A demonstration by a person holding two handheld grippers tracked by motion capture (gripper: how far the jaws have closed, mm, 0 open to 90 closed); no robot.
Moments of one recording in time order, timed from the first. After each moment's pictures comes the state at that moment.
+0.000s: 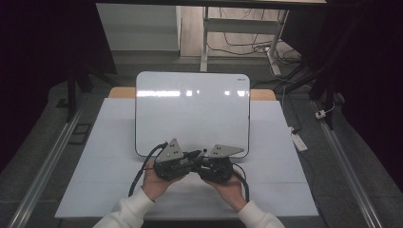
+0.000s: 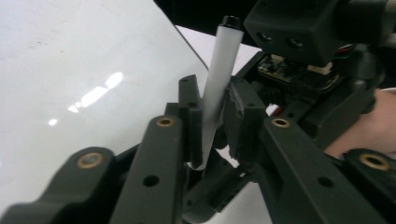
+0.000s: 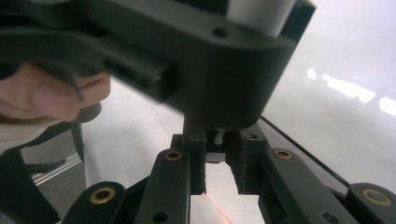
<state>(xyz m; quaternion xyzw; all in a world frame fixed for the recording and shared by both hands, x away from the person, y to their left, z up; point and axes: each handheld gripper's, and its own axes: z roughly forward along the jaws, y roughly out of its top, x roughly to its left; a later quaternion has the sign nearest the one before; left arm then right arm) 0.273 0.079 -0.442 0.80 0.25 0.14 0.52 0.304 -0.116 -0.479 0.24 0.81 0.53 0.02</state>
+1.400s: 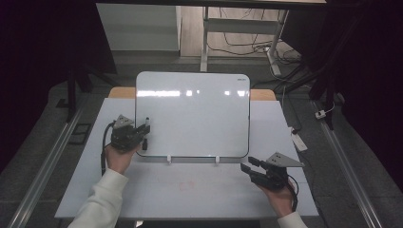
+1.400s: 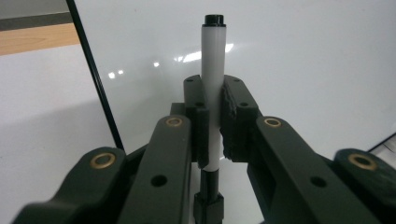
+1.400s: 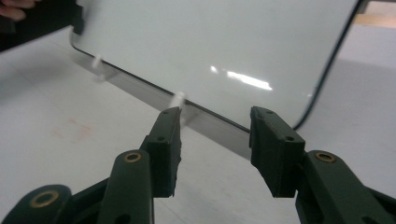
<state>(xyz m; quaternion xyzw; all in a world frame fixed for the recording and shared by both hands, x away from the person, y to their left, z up) 0.346 0.211 -0.472 0.71 0.50 0.21 0.45 0.292 -0.266 -0.485 0.36 0.77 0.49 0.18</state>
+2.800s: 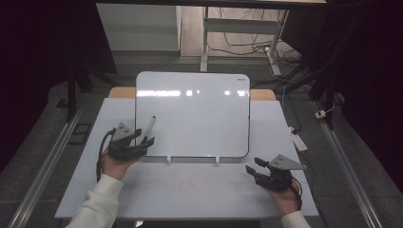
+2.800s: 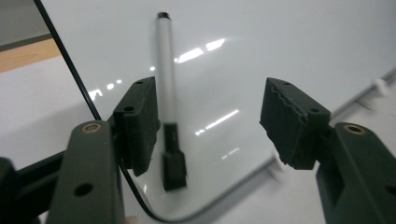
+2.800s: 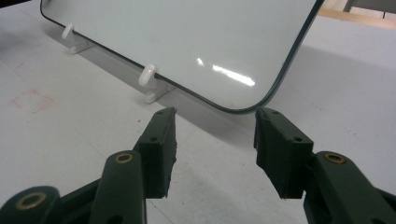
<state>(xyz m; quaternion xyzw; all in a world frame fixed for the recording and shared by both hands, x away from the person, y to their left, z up) 0.303 0.210 -0.465 0.75 0.44 0.22 0.44 0.296 -0.283 -0.498 0.35 0.79 0.47 0.20</state>
